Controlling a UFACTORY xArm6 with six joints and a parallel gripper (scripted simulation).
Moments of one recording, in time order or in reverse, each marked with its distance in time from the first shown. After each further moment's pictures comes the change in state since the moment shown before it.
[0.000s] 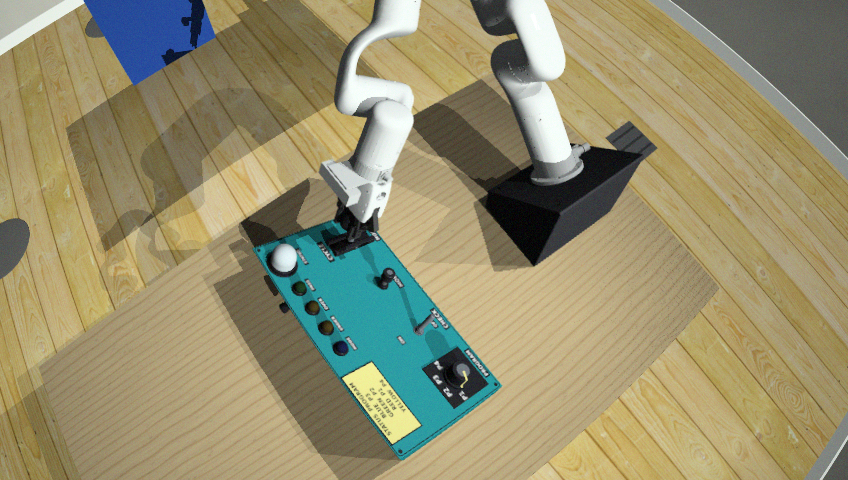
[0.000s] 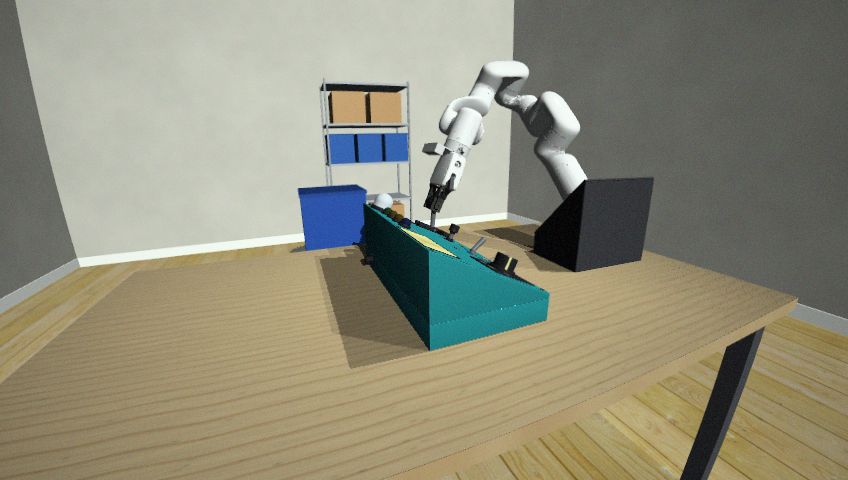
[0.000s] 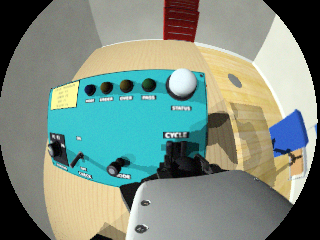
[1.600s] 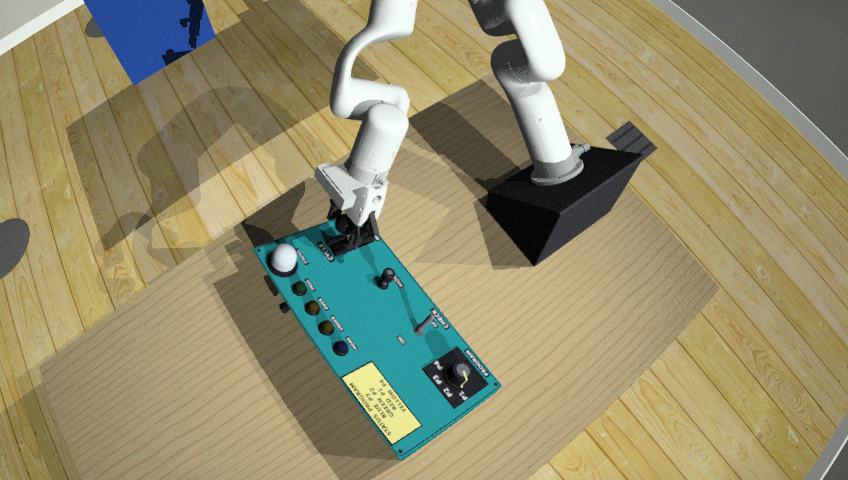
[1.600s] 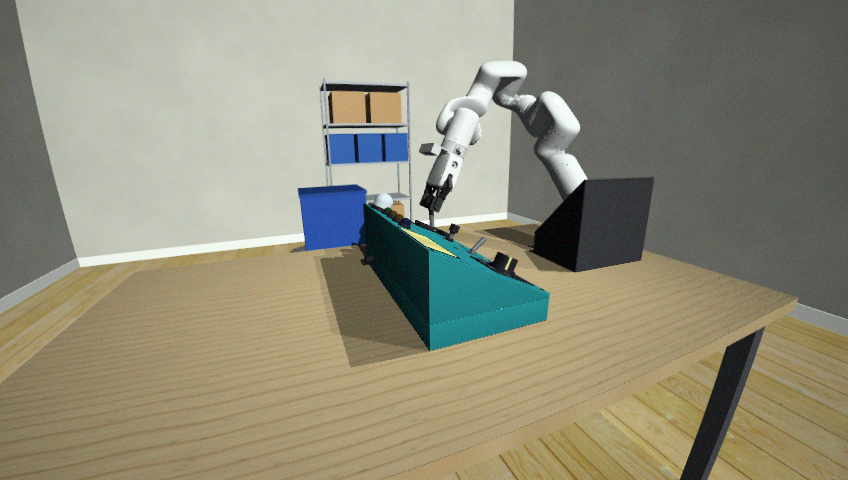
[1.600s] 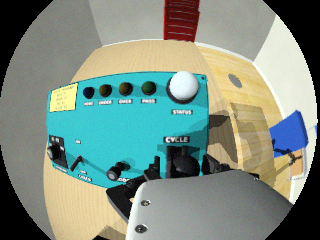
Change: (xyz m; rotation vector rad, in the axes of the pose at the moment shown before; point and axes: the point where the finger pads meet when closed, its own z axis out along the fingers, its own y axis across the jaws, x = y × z) arm 0.008 -0.001 0.005 0.000 -0.003 -0.001
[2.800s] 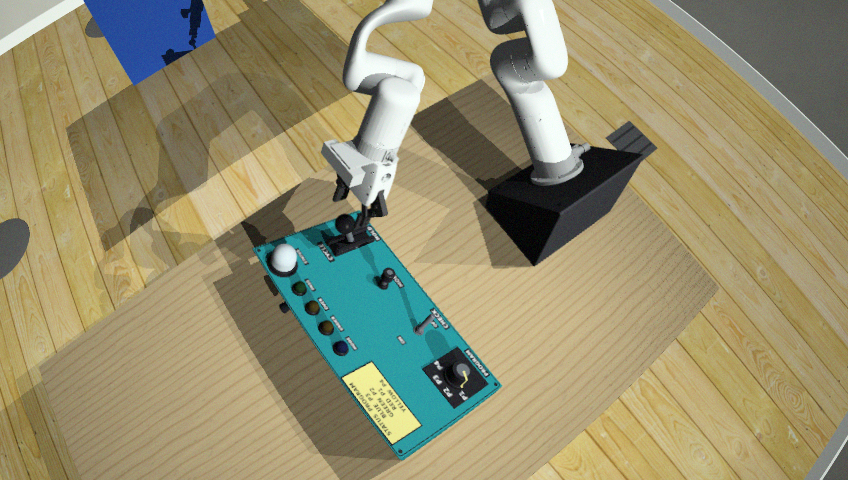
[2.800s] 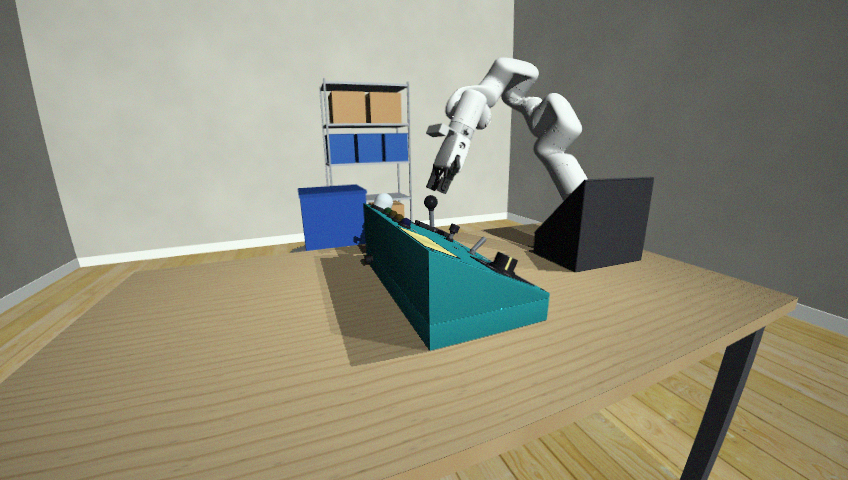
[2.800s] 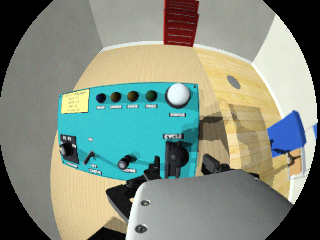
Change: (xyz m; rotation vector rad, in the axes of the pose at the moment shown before) arm 0.002 -0.001 -0.056 0.002 0.006 0.001
